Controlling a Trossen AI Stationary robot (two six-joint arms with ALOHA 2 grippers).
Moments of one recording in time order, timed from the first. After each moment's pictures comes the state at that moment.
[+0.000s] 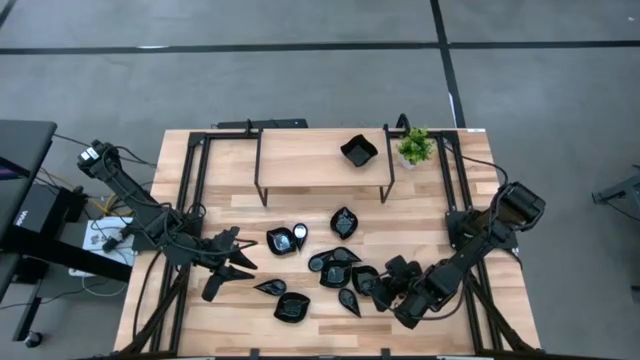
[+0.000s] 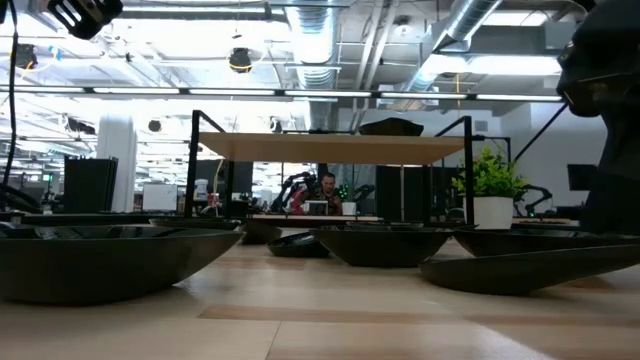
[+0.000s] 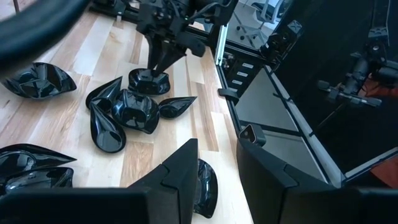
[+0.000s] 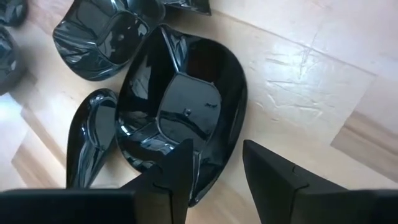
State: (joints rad) left arm -0.77 0.88 0.59 -0.09 -0.42 -0.54; right arm 0.80 1.65 0.83 -0.40 0.55 1.78
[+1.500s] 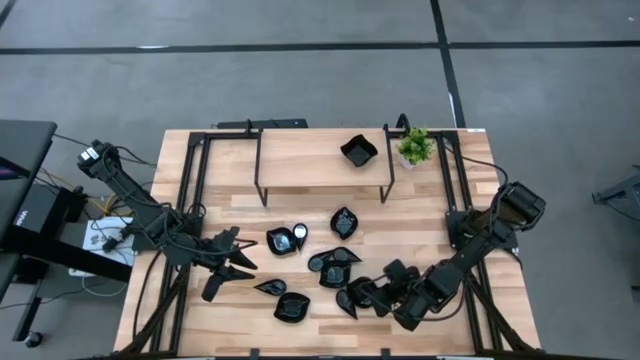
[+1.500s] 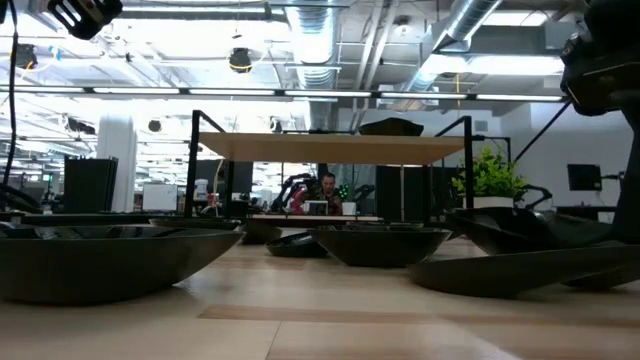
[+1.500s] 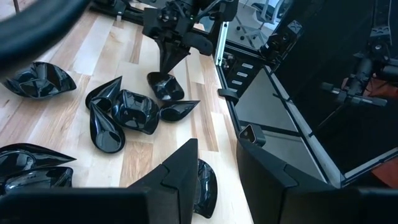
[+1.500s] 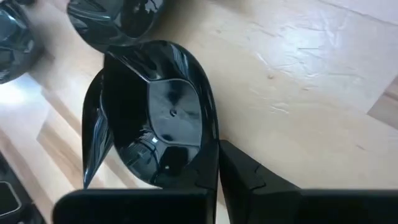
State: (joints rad) left arm -0.77 0.88 0.59 -0.09 -0.42 -0.54; right arm 0.80 1.65 0.85 -0.36 0.47 1.78
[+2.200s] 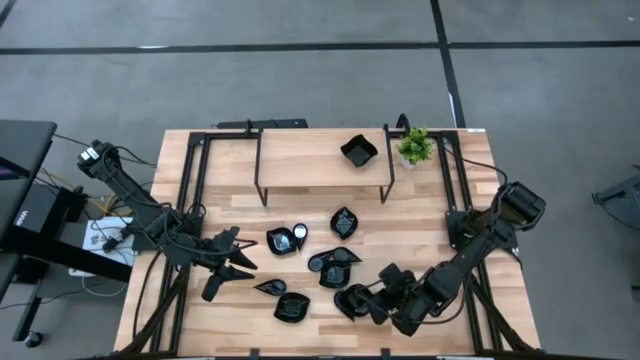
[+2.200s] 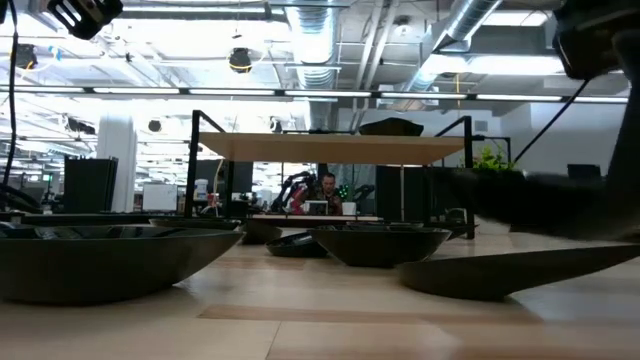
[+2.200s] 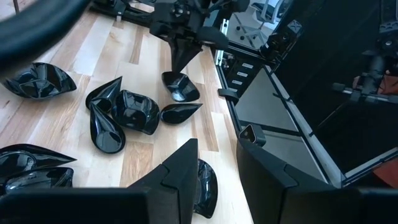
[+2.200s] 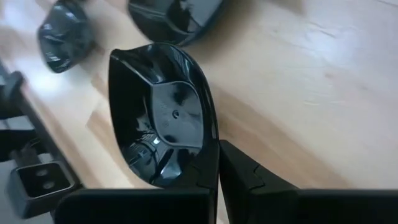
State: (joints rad) left arm -0.77 0.88 0.59 -0.08 -0.42 -0.54; right arm 0.79 1.65 0.94 -0.37 0.47 1.70
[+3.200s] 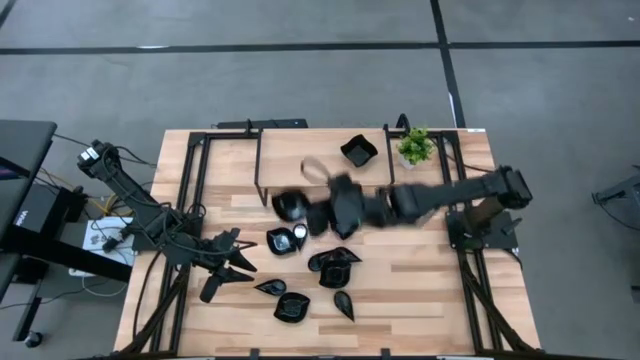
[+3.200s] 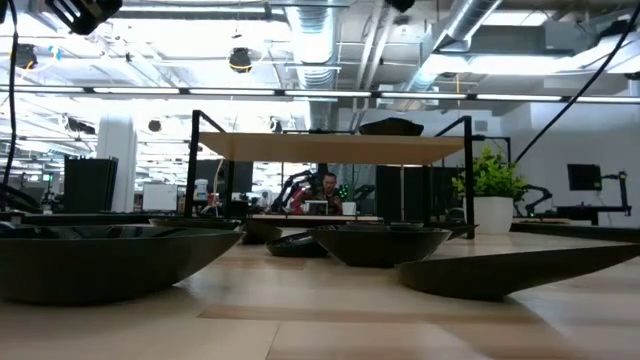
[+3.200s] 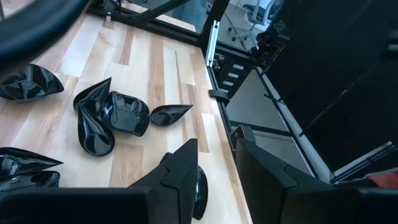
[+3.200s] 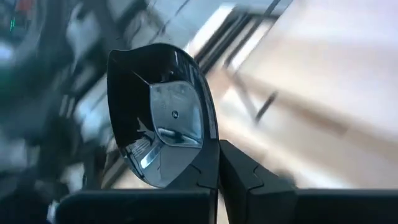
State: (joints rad) left arm -0.77 0.88 0.59 -0.06 -0.39 -0.54; right arm 0.17 1.65 1.63 -0.55 0.50 0.97
